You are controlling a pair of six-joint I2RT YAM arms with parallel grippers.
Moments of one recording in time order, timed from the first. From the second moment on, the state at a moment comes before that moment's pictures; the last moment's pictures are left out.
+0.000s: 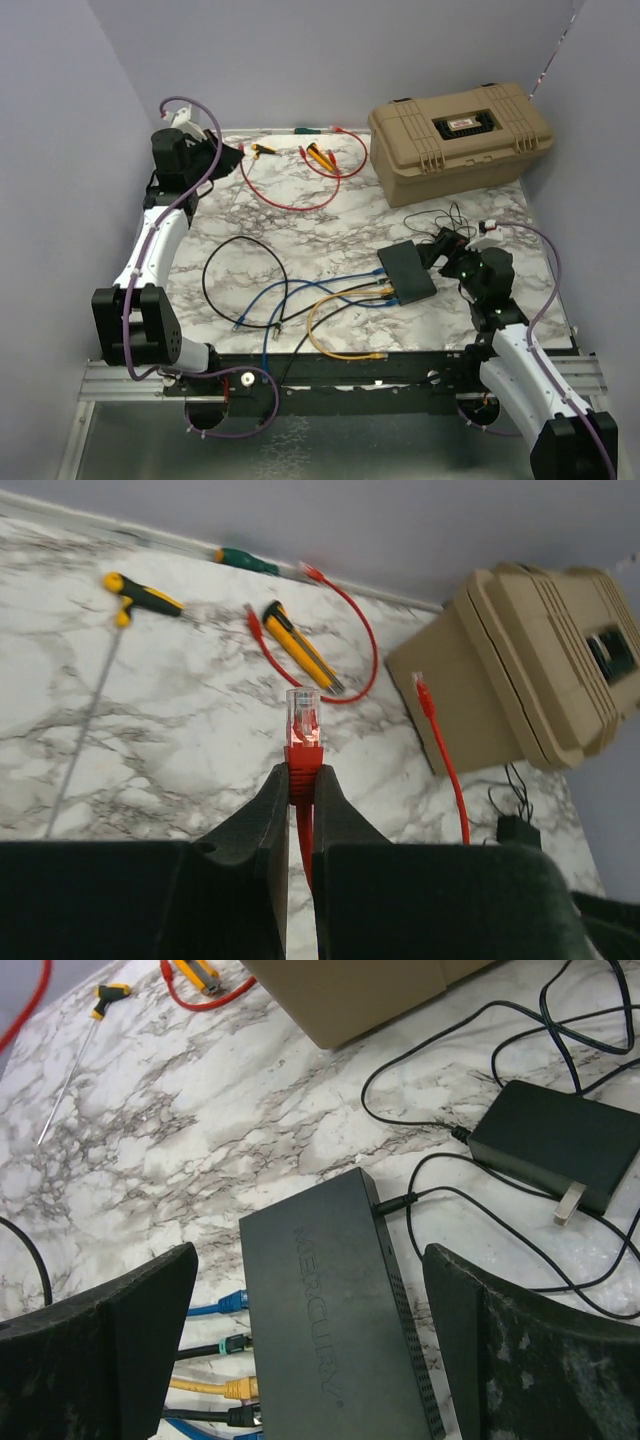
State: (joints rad) left arm 0.06 1.43 1.18 0.01 0.40 -0.51; right arm 0.12 0.67 0.23 0.16 -0.14 0.46
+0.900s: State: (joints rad) left arm -0.48 1.42 1.03 -0.15 0.69 -0.23; right arm 0.12 0.90 0.33 0.10 -0.26 0.45
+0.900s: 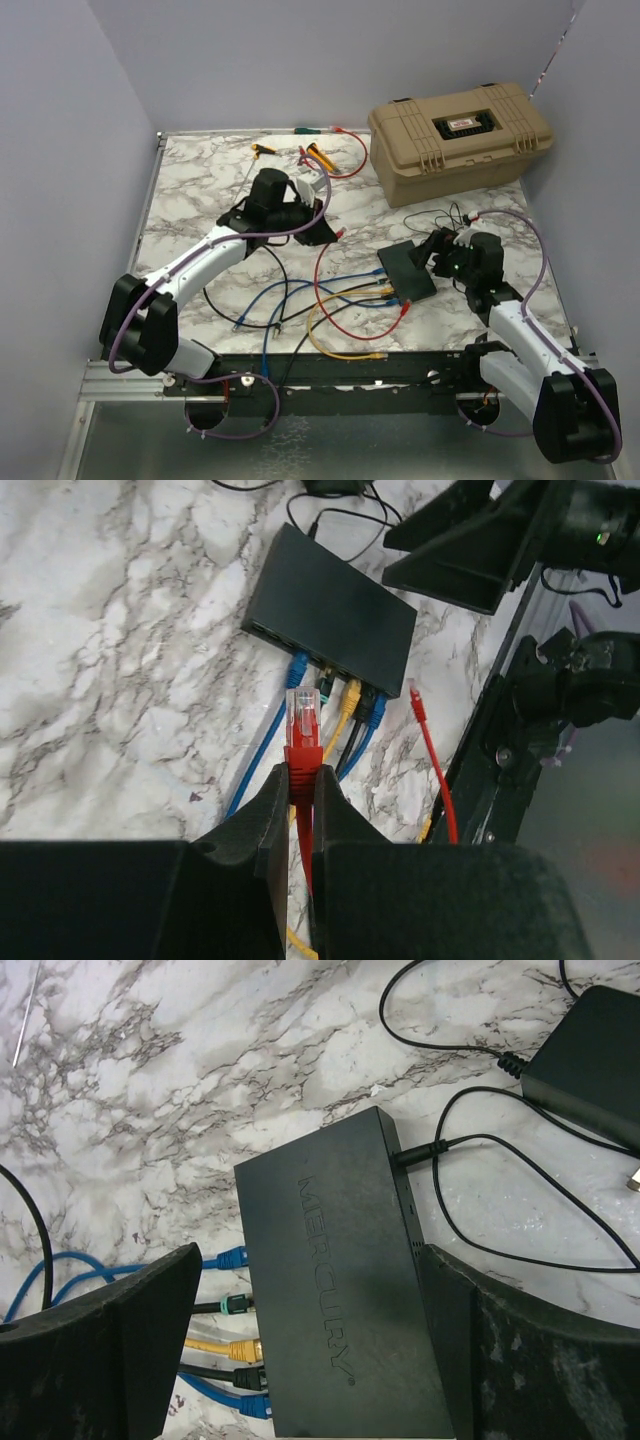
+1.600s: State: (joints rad) left arm -0.78 1.66 1.02 -0.03 0.42 -0.04; right arm 0.12 1.07 0.41 -0.03 -0.30 0.43
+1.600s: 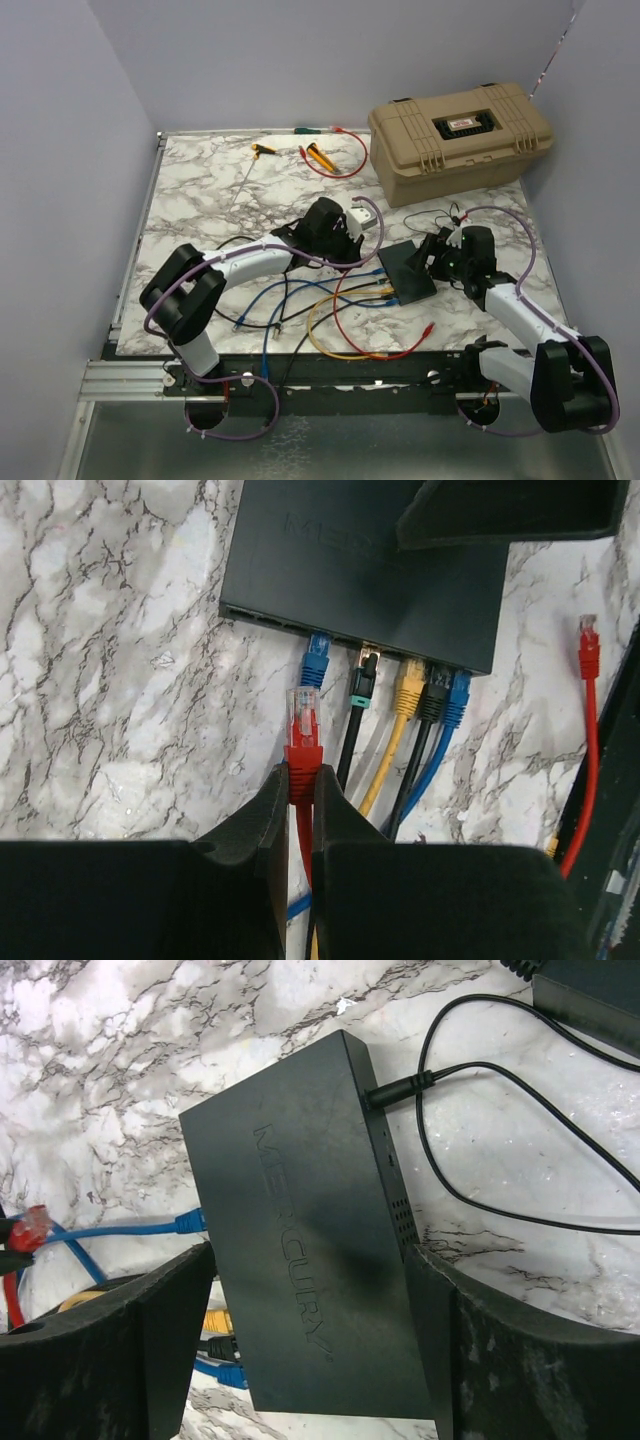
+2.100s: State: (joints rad) left arm -0.80 1.84 1.07 0.00 0.44 0.10; right arm 0.12 1.15 0.42 -0.02 -0.30 0.42
